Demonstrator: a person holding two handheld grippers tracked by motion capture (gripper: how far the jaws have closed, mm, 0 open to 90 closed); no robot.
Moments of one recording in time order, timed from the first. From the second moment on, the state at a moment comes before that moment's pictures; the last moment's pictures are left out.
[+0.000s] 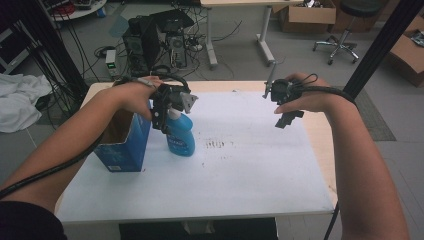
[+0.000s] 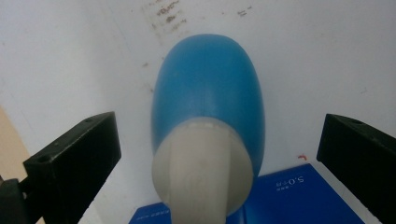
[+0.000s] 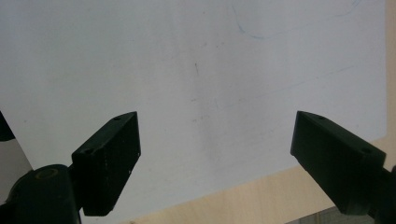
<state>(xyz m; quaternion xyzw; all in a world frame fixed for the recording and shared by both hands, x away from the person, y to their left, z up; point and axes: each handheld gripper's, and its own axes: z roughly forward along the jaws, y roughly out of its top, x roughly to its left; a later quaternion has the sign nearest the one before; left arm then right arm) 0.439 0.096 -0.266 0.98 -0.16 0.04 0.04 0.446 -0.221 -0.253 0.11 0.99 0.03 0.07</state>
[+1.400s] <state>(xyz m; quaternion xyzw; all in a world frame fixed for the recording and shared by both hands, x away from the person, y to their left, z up) 0.443 0.083 -0.292 0.98 -0.18 0.05 0.00 0.450 -0.224 -0.263 0.11 0.99 0.04 0.07</state>
